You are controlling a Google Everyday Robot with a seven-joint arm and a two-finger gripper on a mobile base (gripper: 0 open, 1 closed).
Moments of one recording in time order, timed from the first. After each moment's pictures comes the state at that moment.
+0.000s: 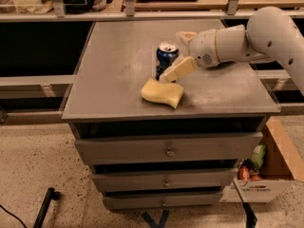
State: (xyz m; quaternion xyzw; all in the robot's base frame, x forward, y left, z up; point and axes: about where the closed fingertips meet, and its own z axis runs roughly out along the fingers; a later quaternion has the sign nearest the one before) arm 0.659 -0.059 0.895 -0.53 0.65 0.26 0.49
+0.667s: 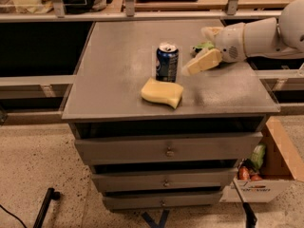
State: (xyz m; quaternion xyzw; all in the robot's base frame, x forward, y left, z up) arm 0.664 -0.127 0.910 -0.48 0.69 0.24 0.49
